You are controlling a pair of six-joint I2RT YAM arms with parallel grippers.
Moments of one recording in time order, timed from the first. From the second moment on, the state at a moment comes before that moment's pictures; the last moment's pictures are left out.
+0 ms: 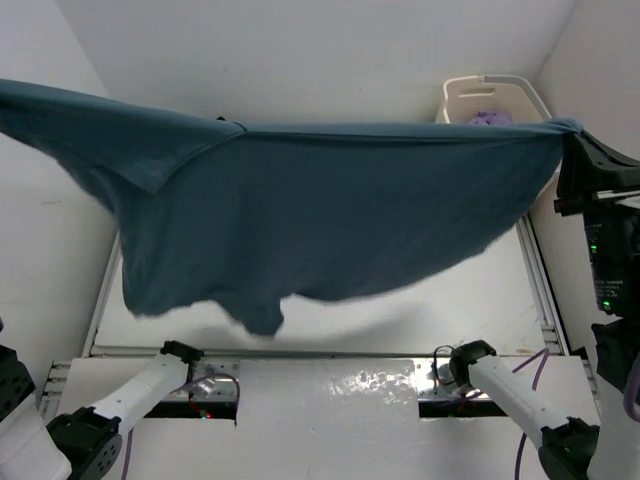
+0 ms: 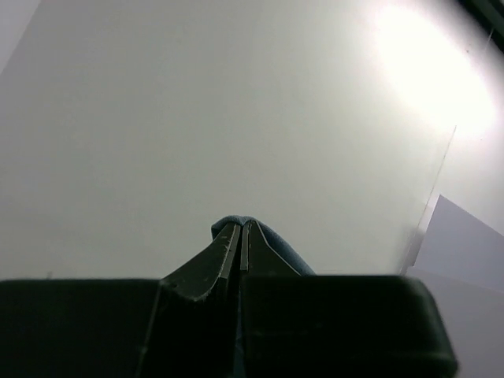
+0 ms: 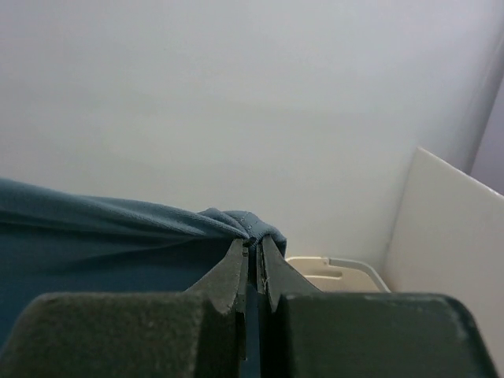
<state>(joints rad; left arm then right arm) -0.31 0.84 1.93 -0.21 -0.27 -0.35 0.30 0.77 1.65 -0.43 0.20 -0.19</state>
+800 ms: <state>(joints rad) -0.22 1.92 1.61 0.06 -0.17 -0.25 0.10 1.54 1.13 -0.12 0.21 -0.08</state>
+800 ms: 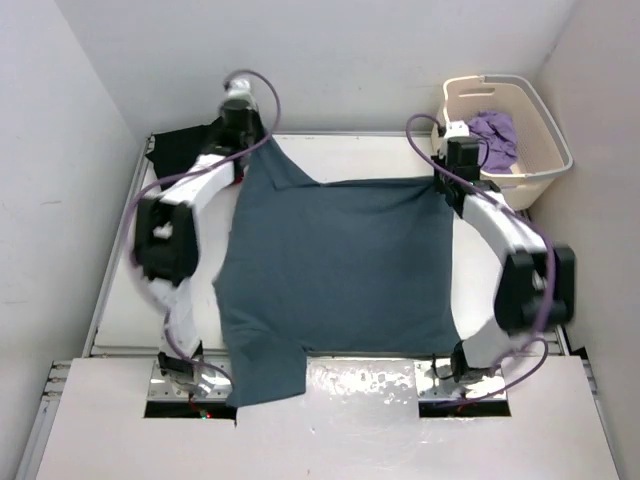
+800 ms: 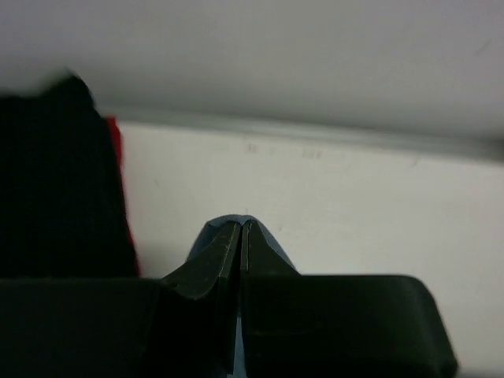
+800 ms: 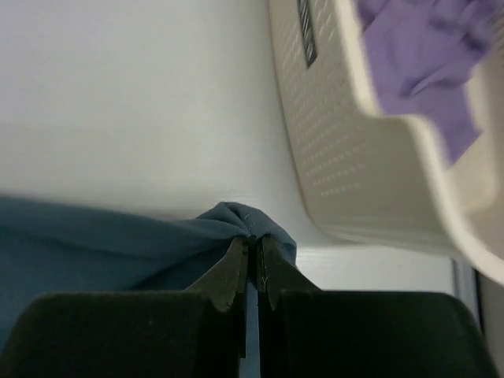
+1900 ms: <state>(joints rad) -0.21 1.92 1.48 -0.08 -0.18 -0.36 0.03 2.00 1.49 -0.34 0.13 -0.08</state>
